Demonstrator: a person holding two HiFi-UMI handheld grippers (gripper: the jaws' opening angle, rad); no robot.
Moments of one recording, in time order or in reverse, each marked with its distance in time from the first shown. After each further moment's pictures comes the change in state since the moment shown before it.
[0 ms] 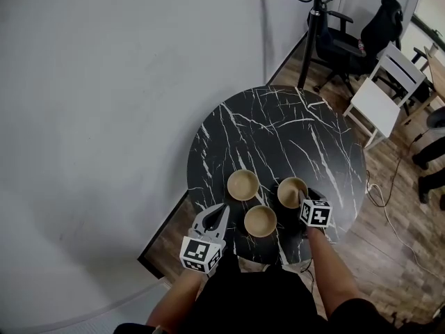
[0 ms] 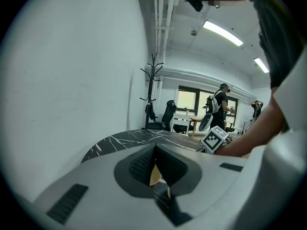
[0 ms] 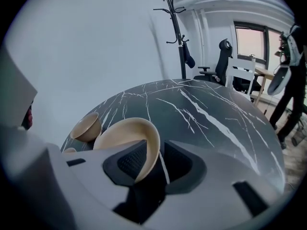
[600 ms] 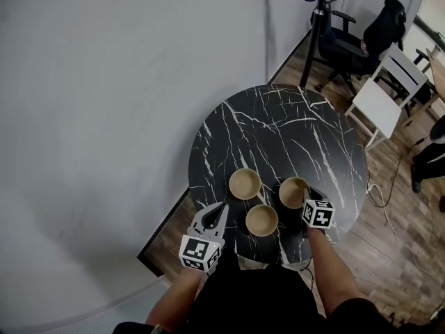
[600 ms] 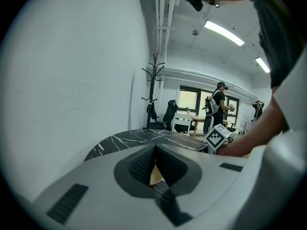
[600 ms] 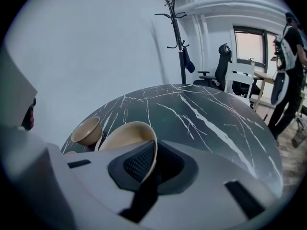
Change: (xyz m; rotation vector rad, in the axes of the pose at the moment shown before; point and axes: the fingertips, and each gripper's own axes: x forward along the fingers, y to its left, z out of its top) left arm -0.003 0.010 0.001 -0.004 0.002 0.012; right arm -0.007 0.001 0.012 -0.011 -0.048 -0.009
